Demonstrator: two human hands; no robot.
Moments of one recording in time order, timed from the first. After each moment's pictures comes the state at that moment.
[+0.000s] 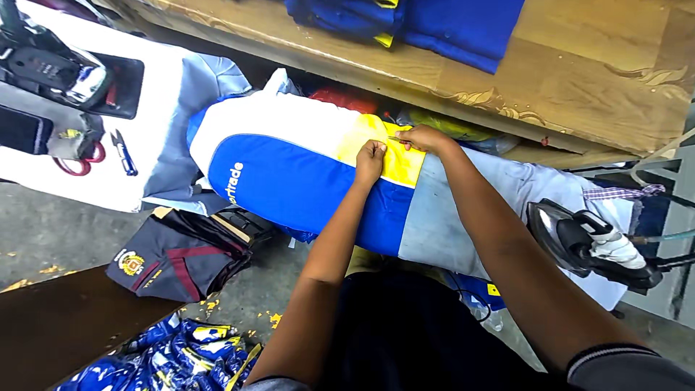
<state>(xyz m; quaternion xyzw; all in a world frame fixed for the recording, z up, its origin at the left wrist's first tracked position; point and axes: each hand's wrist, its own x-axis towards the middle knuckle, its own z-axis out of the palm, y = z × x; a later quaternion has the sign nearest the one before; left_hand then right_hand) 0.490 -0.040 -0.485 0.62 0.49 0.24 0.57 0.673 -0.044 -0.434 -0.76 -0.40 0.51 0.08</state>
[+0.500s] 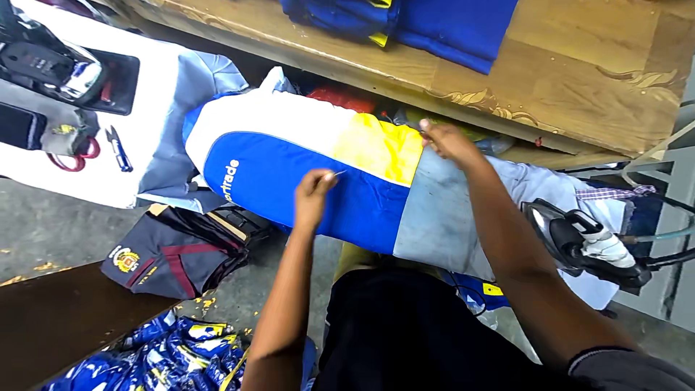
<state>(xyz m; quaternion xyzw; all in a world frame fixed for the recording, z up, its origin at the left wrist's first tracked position) 0.357 -0.088 -0.432 0.57 0.51 0.30 0.57 0.689 -0.107 -0.385 -0.76 -0.40 0.46 0.24</state>
